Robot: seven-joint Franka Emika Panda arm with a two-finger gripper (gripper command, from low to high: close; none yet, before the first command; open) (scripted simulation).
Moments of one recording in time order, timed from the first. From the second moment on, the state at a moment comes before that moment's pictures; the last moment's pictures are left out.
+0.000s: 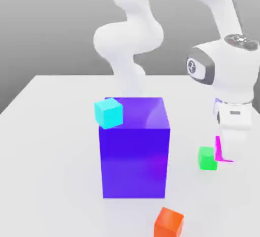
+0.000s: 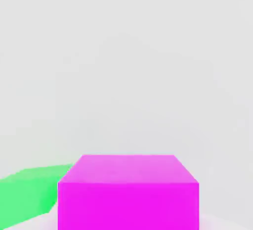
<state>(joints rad) 0.64 -0.05 0.07 -2.76 0.18 2.70 0.05</state>
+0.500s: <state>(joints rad) 0.60 0.03 0.18 -2.90 -0.03 2.92 0.53</state>
